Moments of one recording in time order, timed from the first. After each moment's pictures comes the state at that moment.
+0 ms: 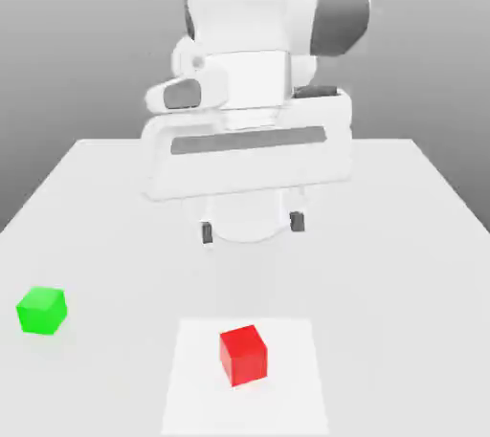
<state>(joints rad) 0.12 -0.16 -0.11 -2.63 0.07 2.66 0.46</state>
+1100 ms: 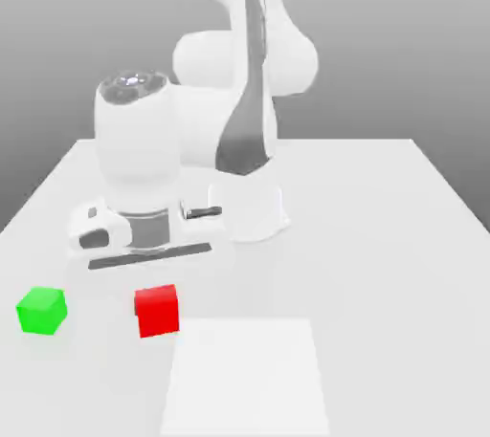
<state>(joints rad) -0.22 0.02 -0.23 -2.68 0.00 2.70 0.09</state>
